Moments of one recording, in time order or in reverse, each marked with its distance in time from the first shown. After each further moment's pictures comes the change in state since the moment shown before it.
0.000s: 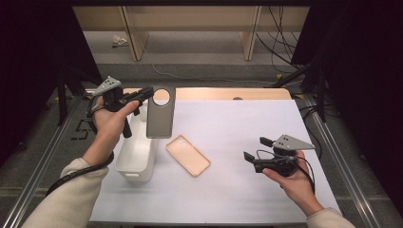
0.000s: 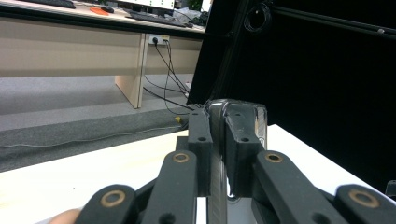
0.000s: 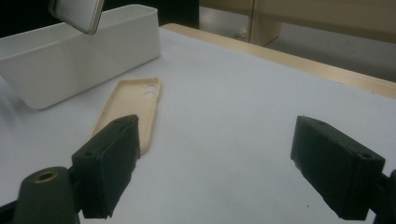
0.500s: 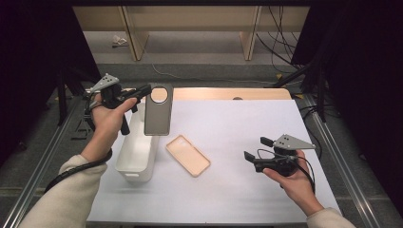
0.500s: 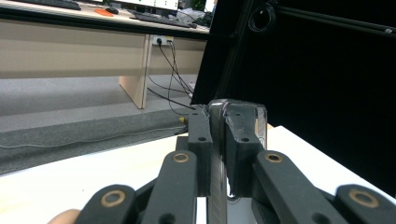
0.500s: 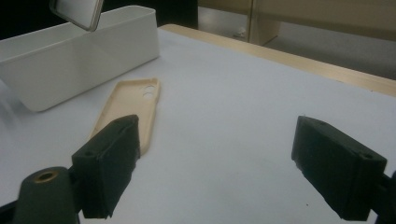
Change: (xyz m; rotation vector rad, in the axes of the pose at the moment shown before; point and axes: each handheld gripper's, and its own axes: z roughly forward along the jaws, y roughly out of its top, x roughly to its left) left arm 0.008 0.005 0.001 0.001 0.015 0.002; right arm -0.002 0.000 0.000 -0.002 -0.002 0.012
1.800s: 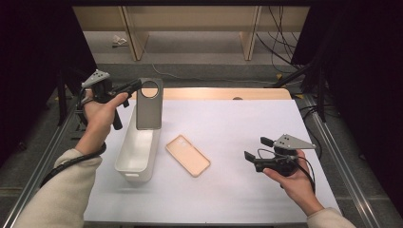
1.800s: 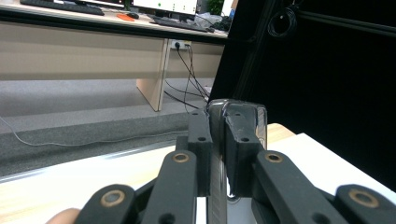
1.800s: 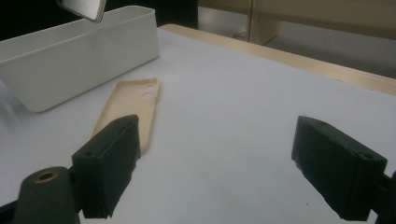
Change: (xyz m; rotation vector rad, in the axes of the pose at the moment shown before) left arm 0.029 0.007 -0.004 -0.022 0.060 -0.006; right arm -0.001 0.000 0.000 0.000 0.003 0.005
